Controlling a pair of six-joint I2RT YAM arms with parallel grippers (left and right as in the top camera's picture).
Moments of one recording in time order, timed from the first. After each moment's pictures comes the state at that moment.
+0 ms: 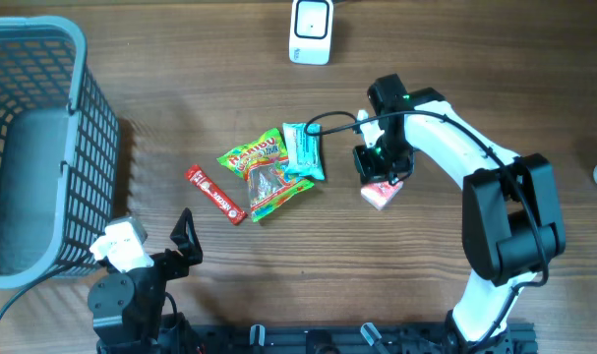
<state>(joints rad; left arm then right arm) 0.13 0.01 0.36 -0.73 0.07 -0.27 0.31 1.97 1.32 -0.99 -0.29 0.02</state>
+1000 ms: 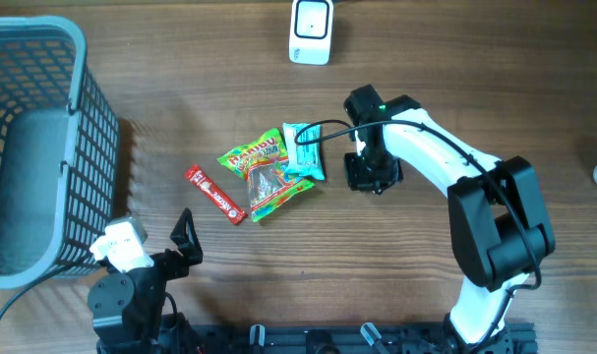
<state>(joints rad) 0.13 0.01 0.36 -0.73 0.07 -0.27 0.42 1.97 1.31 -0.97 -0.11 0.29</state>
